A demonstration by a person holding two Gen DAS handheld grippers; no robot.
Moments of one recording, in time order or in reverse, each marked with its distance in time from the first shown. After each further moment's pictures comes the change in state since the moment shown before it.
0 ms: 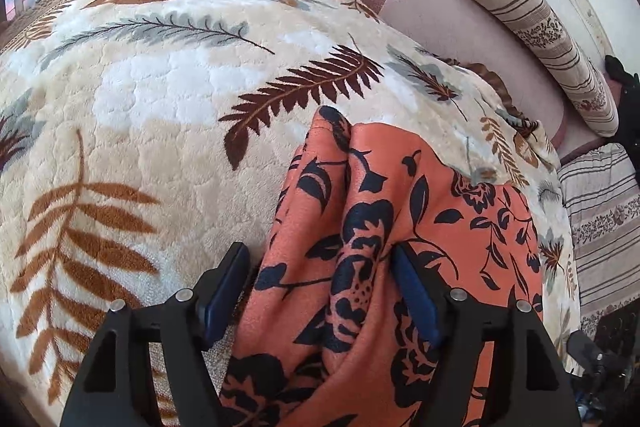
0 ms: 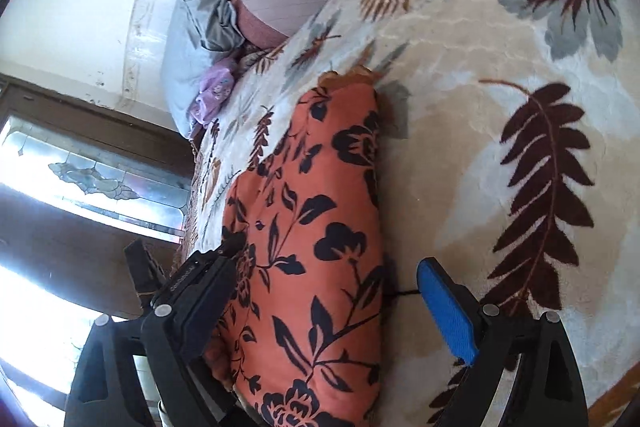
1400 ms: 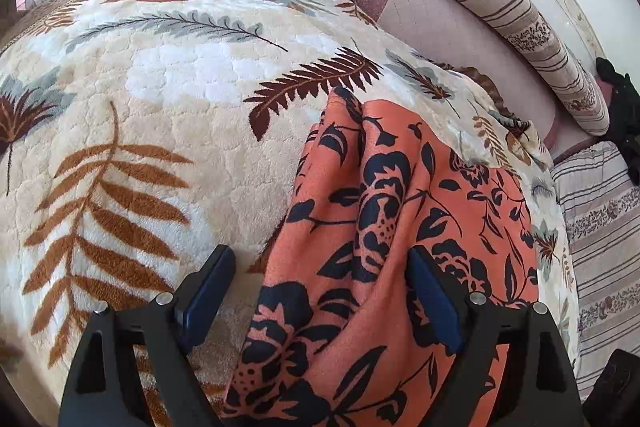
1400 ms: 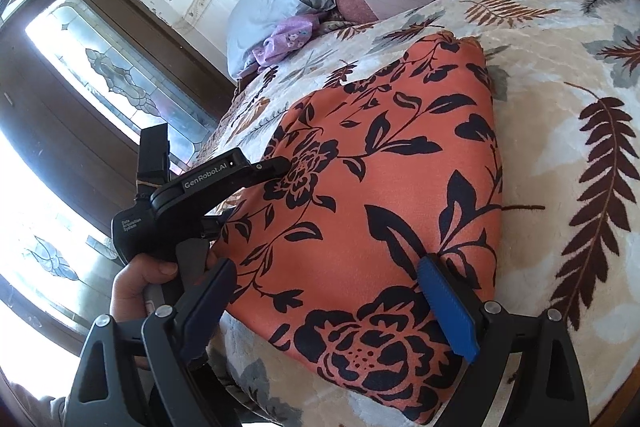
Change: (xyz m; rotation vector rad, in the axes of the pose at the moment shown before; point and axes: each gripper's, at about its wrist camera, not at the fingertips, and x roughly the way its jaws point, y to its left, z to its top) left arm -0.026 0.011 -0.029 -0.004 -0.038 -0.015; right arm 0.004 0.064 -0.100 -0.393 -0.053 -0.013
